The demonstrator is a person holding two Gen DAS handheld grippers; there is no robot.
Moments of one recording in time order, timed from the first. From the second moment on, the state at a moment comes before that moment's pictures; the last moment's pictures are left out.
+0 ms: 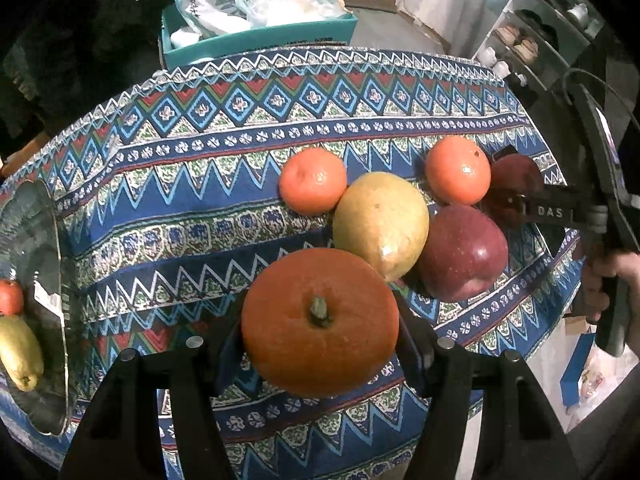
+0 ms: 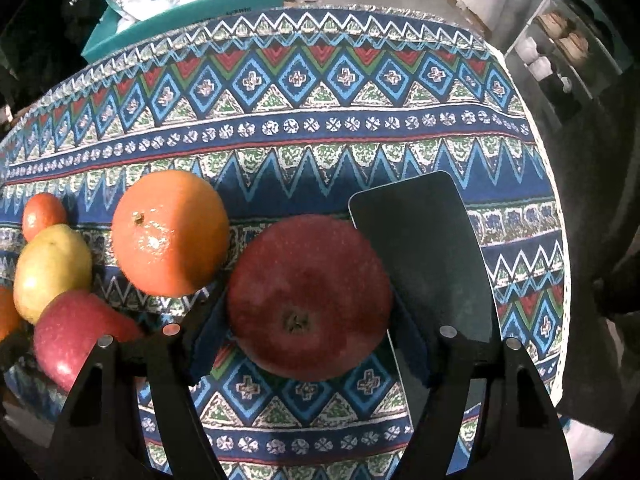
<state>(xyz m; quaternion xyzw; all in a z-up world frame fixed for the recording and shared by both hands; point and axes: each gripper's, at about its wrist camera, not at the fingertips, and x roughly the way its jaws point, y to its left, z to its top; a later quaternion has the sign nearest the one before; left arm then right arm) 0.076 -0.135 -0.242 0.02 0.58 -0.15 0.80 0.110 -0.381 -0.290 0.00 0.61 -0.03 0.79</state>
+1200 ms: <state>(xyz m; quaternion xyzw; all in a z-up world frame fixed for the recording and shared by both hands) 0.049 -0.107 -0.081 0.02 0.44 -0.16 0.89 0.043 -0.320 -0.086 0.02 0.41 0.04 0.91</state>
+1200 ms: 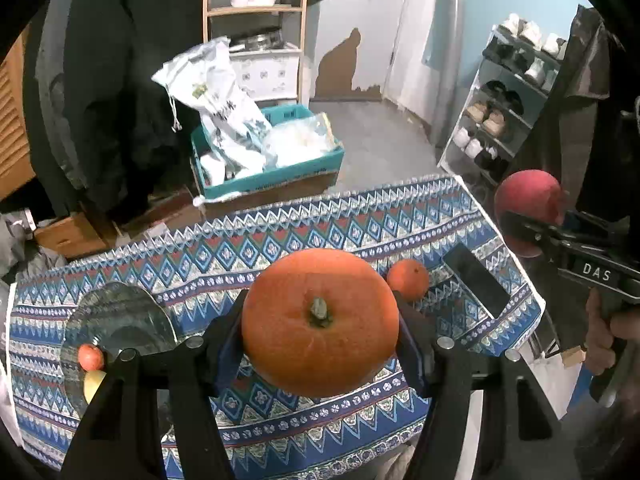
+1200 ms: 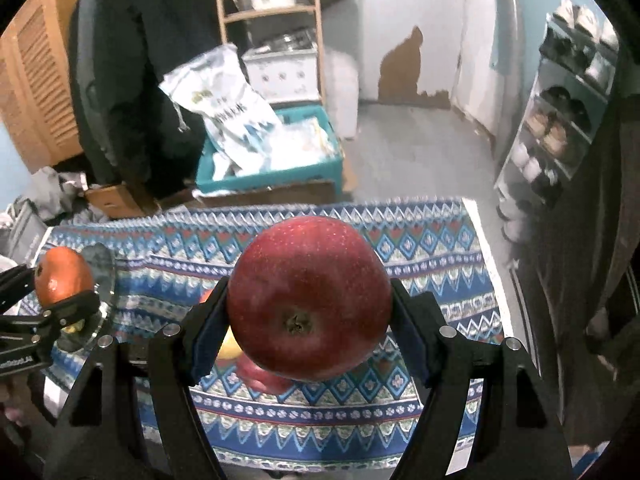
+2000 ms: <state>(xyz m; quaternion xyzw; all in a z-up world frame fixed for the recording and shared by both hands) 0.038 -0.064 -0.037 0.00 0.39 -0.15 0.91 0.029 -0.272 -0.026 0.00 0.35 0.08 0.93</state>
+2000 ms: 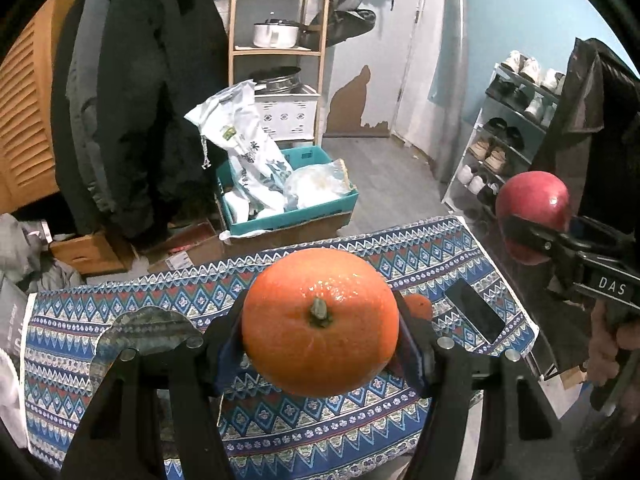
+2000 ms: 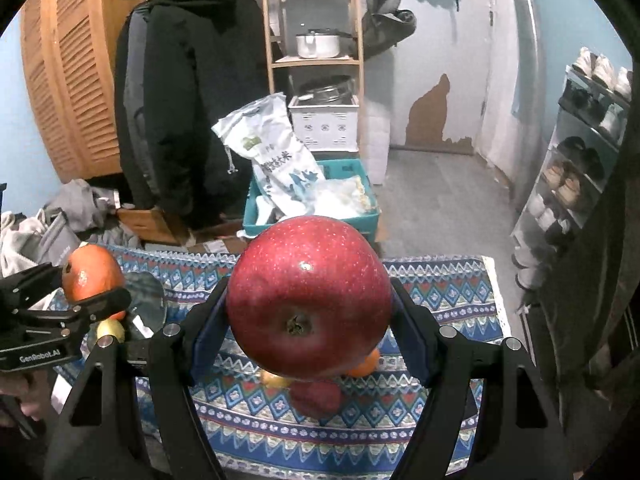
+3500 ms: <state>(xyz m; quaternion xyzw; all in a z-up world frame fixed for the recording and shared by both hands) 0.039 0.121 -0.131 -0.10 0.46 -0.01 0.88 0.102 -0.040 -0.071 -0.04 0.42 0.23 0.88</state>
